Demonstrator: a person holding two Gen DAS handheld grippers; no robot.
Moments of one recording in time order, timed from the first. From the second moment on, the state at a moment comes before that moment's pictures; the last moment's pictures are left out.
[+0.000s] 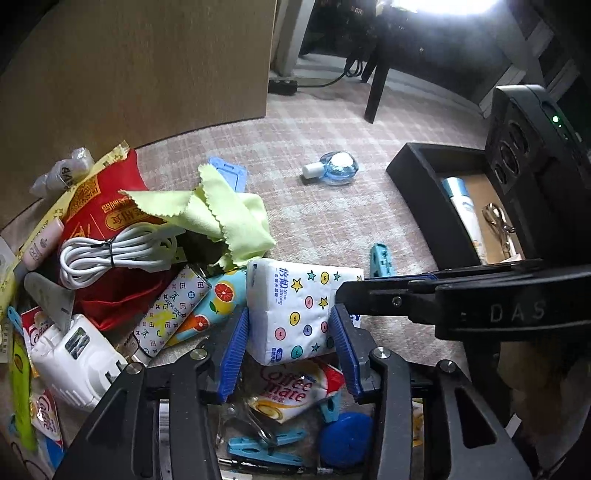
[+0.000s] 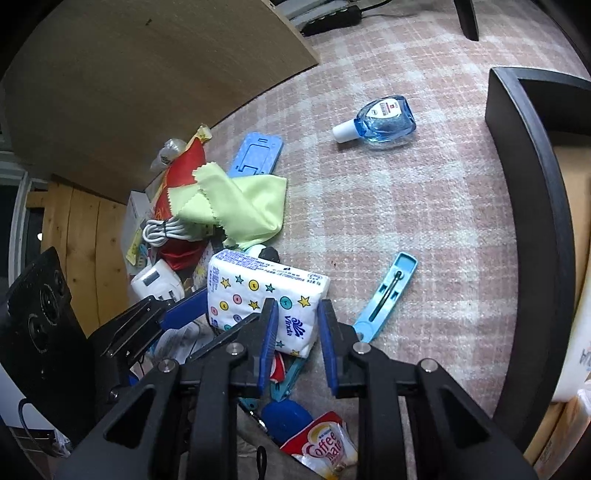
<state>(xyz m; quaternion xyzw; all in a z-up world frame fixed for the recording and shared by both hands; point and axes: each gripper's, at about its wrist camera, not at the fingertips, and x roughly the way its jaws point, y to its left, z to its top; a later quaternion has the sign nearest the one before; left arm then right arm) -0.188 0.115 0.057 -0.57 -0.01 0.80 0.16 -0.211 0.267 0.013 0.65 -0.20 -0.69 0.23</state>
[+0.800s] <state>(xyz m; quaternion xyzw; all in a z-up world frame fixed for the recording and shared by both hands) -0.180 0.210 0.054 -0.58 0.02 0.79 0.22 -0.201 0.361 0.028 0.63 -0.23 -0.72 0.18</state>
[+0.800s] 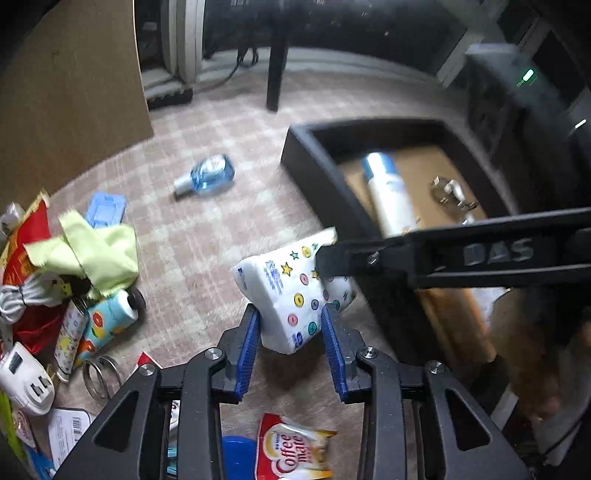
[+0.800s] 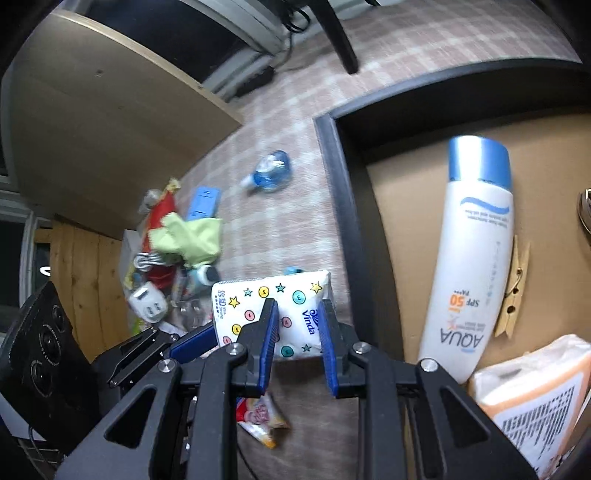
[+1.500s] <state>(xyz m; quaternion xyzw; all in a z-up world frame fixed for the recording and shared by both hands) -0.183 0.200 0.042 -0.58 -0.03 0.78 0.22 -0.218 0.327 0.027 0.64 -0.12 -0.74 0.17</state>
